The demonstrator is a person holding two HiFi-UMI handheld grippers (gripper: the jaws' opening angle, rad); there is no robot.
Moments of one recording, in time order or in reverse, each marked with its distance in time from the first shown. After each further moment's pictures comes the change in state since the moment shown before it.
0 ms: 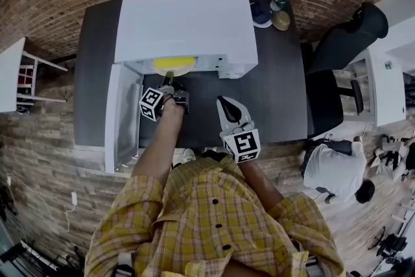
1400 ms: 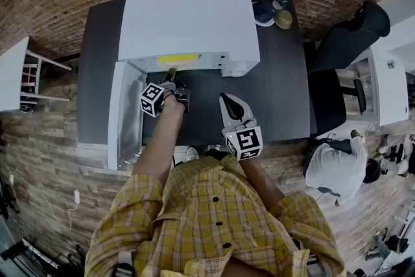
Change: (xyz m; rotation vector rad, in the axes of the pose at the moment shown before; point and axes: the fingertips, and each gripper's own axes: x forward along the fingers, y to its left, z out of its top) left arm -0.003 -0.005 -0.002 0.016 0.053 0.056; right arm -0.002 -0.001 0.002 0.024 -0.009 -0.009
